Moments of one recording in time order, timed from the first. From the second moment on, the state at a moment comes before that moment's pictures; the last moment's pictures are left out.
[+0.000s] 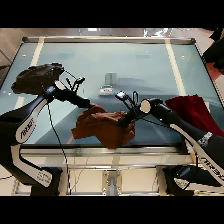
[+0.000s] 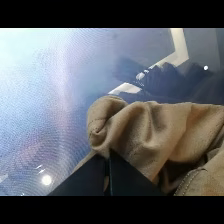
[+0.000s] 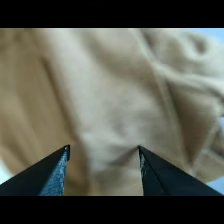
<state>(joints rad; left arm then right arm) -0.12 -1.73 1.25 0.91 -1.07 -0.95 0.55 -1.35 1.00 -1.21 0.95 1.23</state>
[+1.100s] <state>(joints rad) 0.44 -0.64 1.25 0.60 -1.05 -1.01 0.57 -0.81 1.66 -1.52 1.43 1.43</state>
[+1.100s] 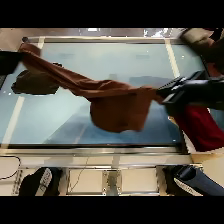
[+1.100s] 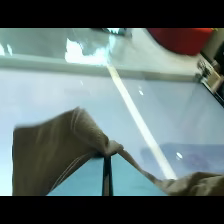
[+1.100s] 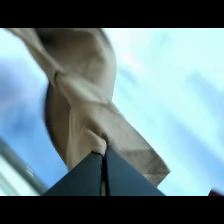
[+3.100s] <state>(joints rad) 0.47 -1.09 0.99 0.76 -0.67 -1.14 0.02 -1.69 2.02 -1.34 1.12 1.47</state>
